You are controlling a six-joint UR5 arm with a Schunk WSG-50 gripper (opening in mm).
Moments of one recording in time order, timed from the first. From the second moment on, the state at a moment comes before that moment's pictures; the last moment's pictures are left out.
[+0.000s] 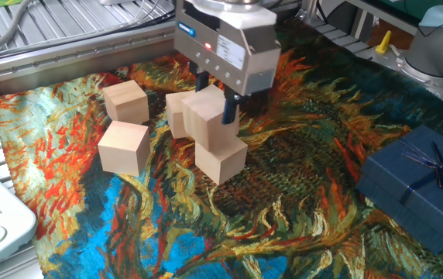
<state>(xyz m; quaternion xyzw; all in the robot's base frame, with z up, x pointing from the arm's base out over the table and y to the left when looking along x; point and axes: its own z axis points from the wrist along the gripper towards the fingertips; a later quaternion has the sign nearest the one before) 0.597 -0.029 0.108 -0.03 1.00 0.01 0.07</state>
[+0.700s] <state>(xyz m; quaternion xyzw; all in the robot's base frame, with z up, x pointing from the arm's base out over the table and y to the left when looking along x) 0.586 -0.028 0.095 -0.03 1.00 0.02 0.08</state>
